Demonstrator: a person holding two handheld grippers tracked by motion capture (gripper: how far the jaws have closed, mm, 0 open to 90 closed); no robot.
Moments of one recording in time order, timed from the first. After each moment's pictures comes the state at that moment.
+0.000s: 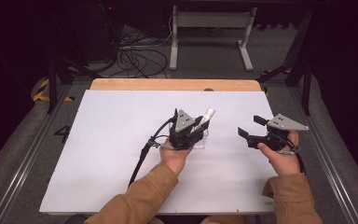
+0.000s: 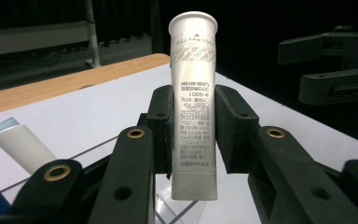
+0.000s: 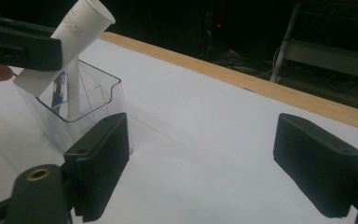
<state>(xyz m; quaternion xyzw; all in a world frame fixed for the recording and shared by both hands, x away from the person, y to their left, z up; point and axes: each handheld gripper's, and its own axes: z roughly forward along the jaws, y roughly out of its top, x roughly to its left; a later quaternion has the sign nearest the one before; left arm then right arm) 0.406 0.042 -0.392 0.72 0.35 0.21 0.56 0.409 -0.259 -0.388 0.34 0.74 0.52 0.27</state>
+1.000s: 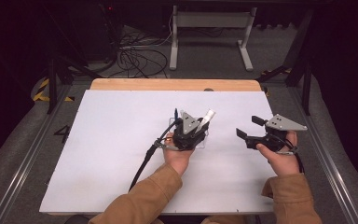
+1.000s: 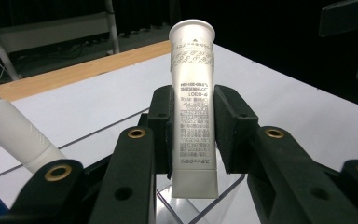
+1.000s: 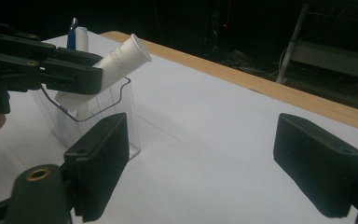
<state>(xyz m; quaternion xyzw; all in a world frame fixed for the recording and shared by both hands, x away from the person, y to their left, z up) 0.414 0.029 -0.410 0.73 0.36 0.24 0.53 0.408 -0.255 -0.388 0.34 0.74 0.52 0.26</state>
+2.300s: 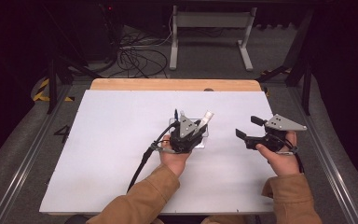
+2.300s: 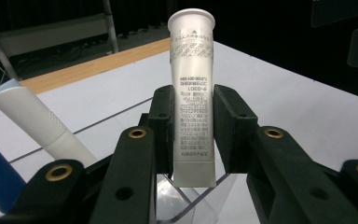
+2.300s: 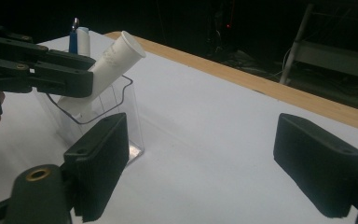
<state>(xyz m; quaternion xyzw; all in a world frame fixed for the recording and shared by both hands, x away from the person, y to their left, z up) 0.405 0.039 -0.410 0.74 0.35 0.24 0.53 0.407 -0.253 -0.387 0.33 0.74 0.52 0.25</state>
